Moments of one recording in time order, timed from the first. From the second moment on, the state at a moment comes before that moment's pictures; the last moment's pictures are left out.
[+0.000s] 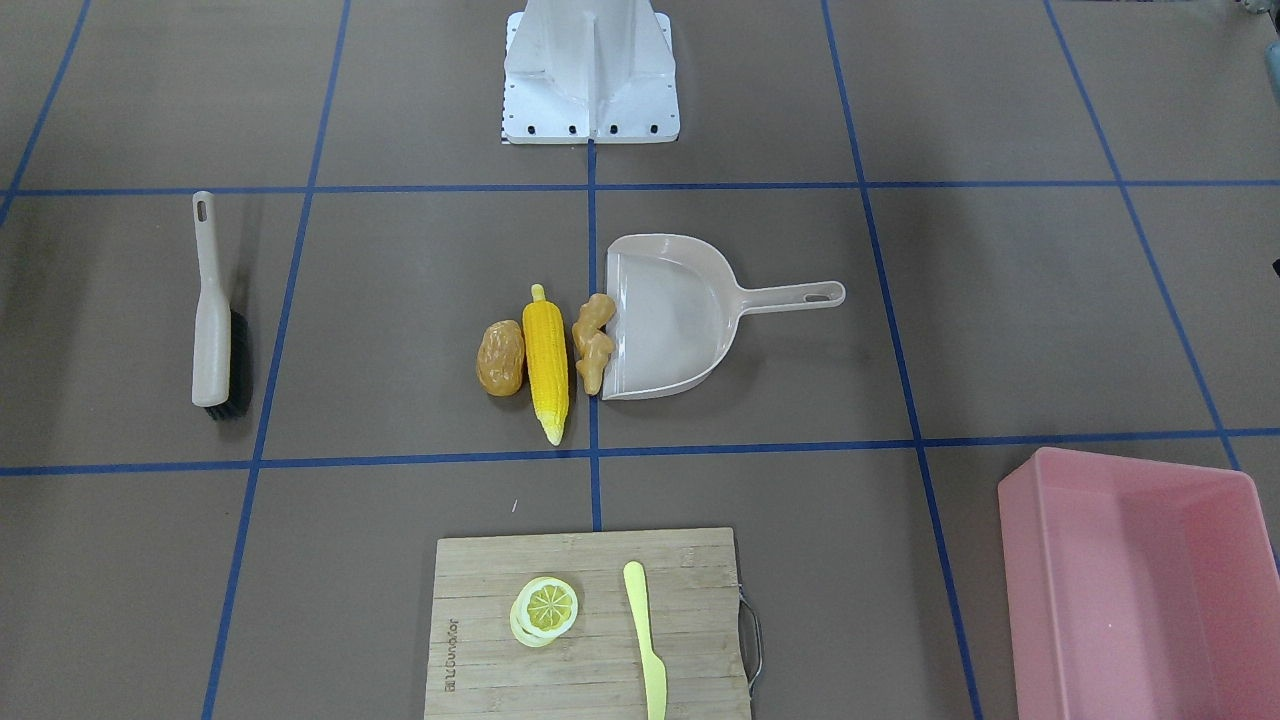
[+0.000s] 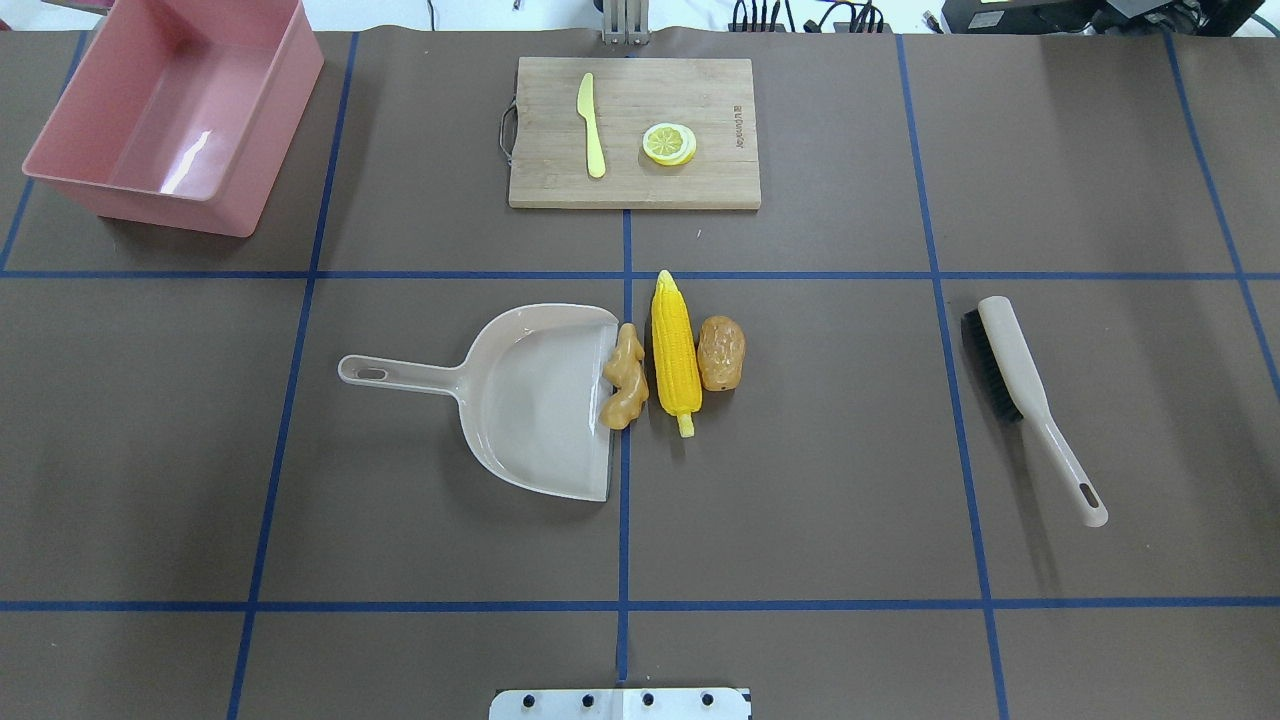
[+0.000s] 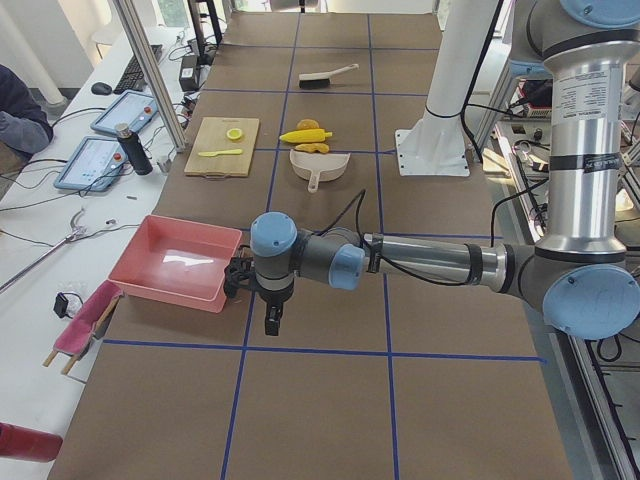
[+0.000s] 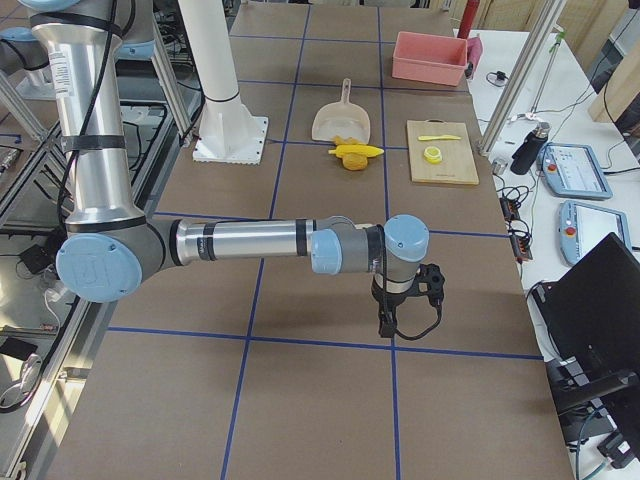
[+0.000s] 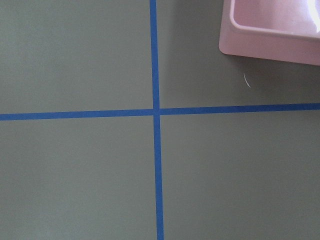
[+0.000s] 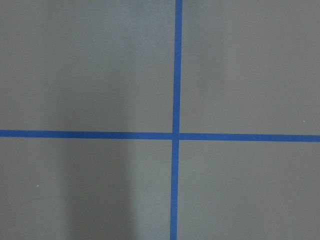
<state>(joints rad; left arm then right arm) -1.47 -1.51 -1.70 -1.73 -2.32 -0.20 1.52 -1.48 1.56 -1.58 2.31 0.07</state>
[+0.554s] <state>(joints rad) -1.48 -1.50 -1.72 -1.72 -2.32 -0.20 1.52 -1.48 1.56 -1.58 2.32 0.07</state>
